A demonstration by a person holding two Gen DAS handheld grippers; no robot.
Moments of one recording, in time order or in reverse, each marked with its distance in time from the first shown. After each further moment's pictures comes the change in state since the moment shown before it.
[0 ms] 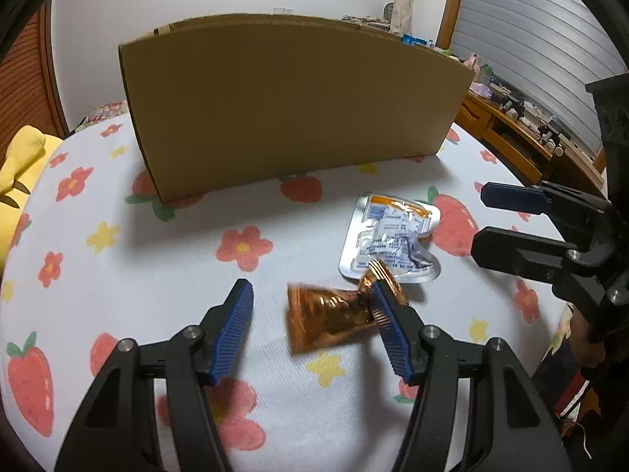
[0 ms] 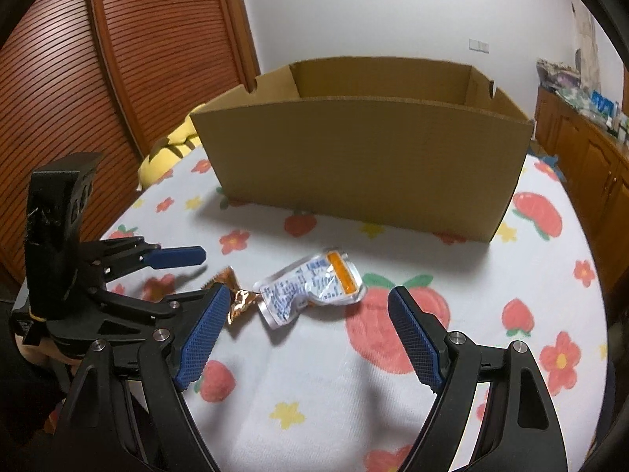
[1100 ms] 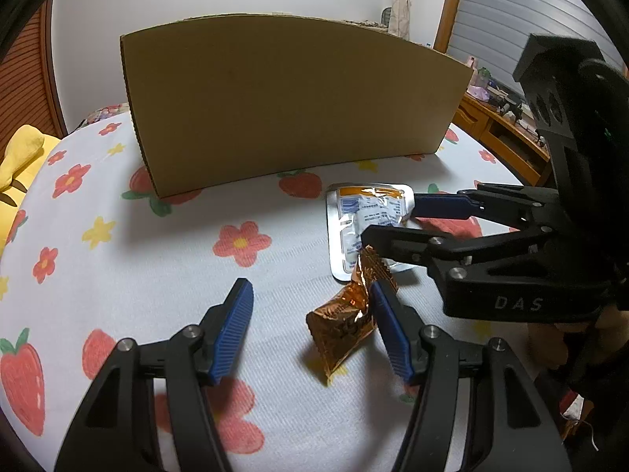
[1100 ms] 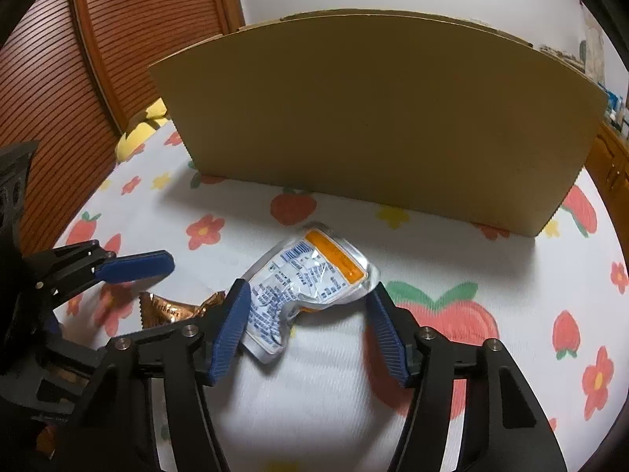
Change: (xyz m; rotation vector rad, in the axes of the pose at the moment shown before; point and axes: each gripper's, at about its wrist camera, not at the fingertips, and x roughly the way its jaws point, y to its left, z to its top) left arm 0.000 0.002 -0.005 0.004 -0.024 -0.009; right arm 0.061 0.004 0.009 -0.017 0.091 -0.056
